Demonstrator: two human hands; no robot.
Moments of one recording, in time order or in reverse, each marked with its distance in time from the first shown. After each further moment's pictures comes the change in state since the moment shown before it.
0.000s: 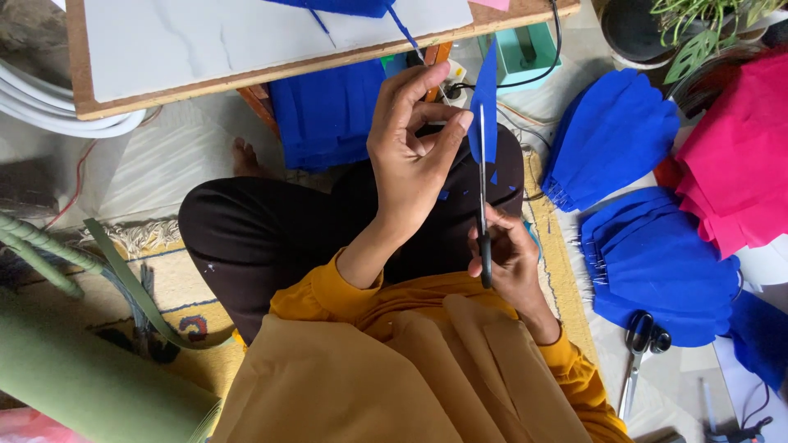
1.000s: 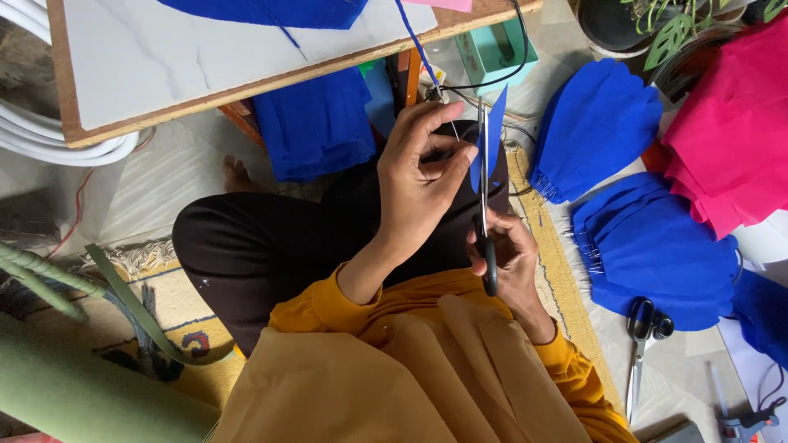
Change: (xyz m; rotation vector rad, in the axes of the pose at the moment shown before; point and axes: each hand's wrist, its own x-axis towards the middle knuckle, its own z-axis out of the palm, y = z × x) left_hand -0.016 0.010 0.028 -0.064 -0.067 -0.025; right_hand -0.006 0.018 -0.012 0.272 0.119 -0.184
